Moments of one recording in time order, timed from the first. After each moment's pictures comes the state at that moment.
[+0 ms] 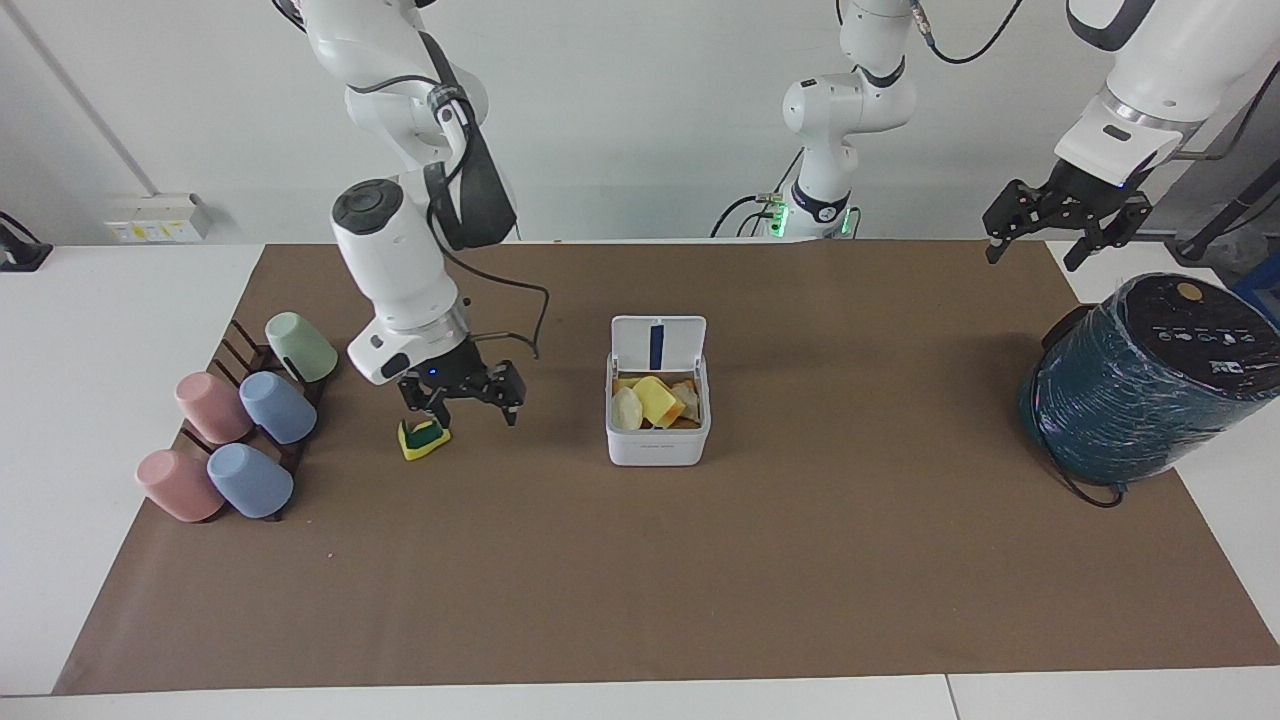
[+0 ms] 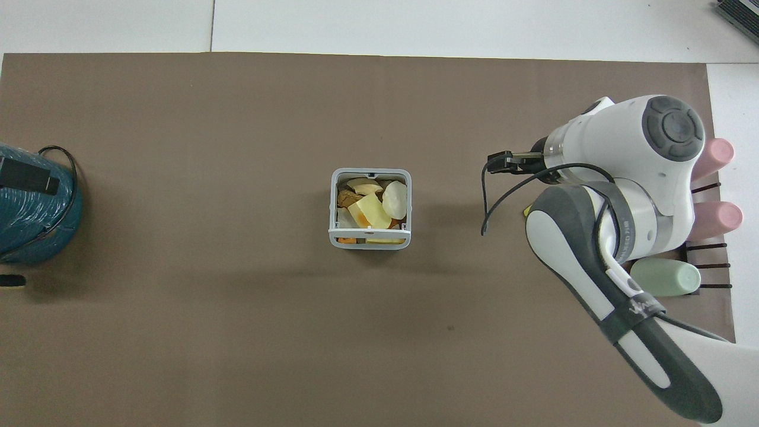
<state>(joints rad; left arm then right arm) 0.04 0.02 -0.04 -1.48 -0.01 1.52 0.22 -0.03 0.23 0.22 -1.88 0.04 2.24 0.16</state>
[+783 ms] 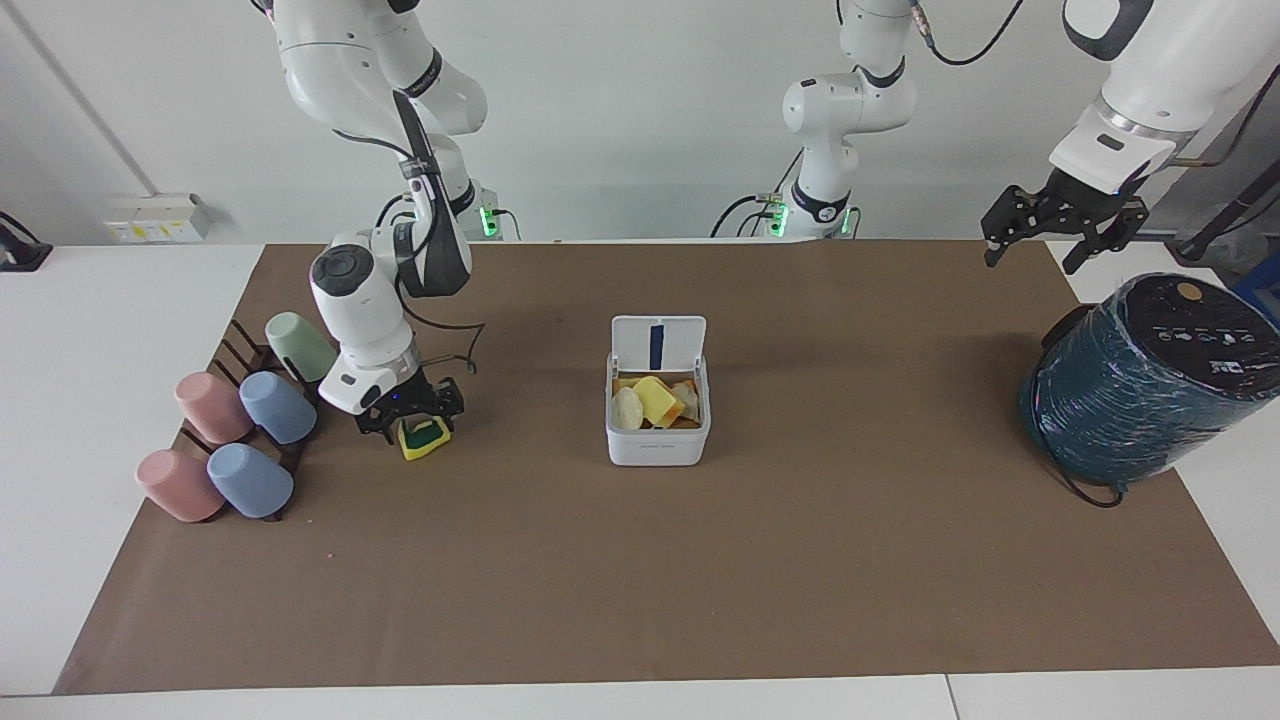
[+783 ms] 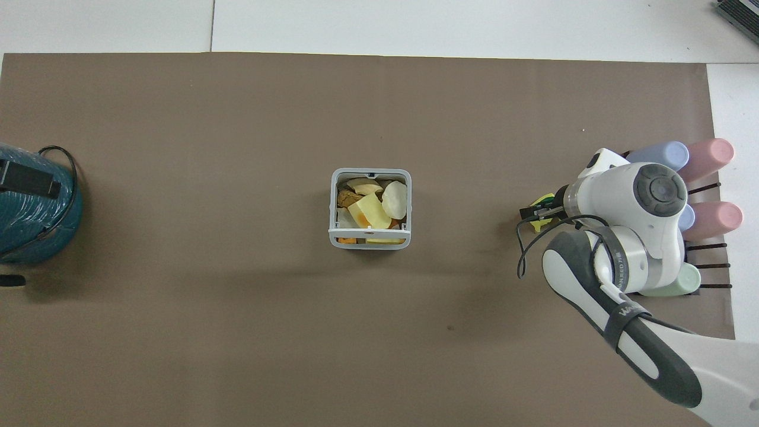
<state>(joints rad) 0.03 0.02 -0.03 -1.50 0.00 1.52 0.22 -0.14 0.24 0.22 -2.16 -0.09 2.50 -0.10</state>
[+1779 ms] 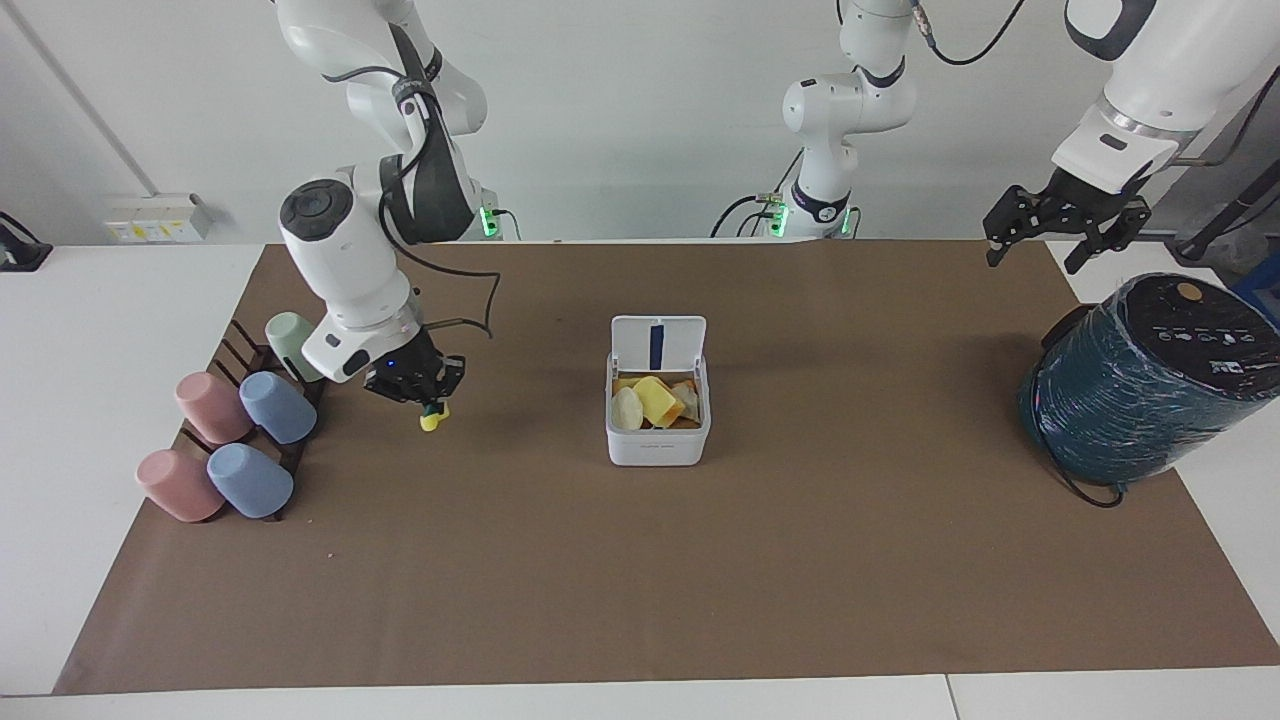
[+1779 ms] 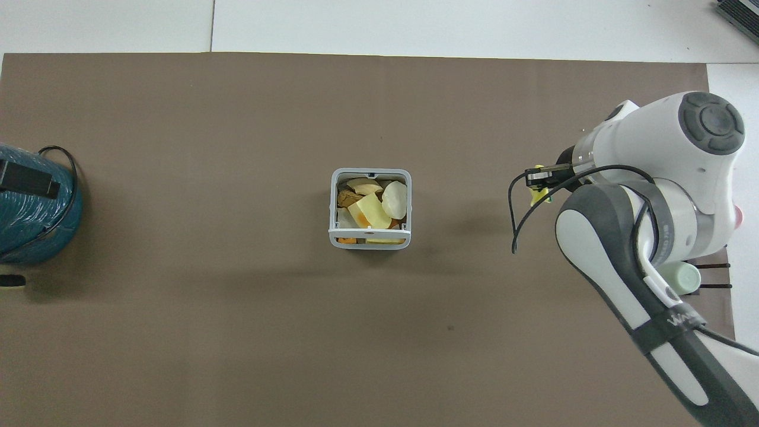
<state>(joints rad) 0.03 0.02 -0.03 -1.50 0.00 1.52 0.22 -0.15 0.18 0.36 -1.84 0.08 2.10 0.15</state>
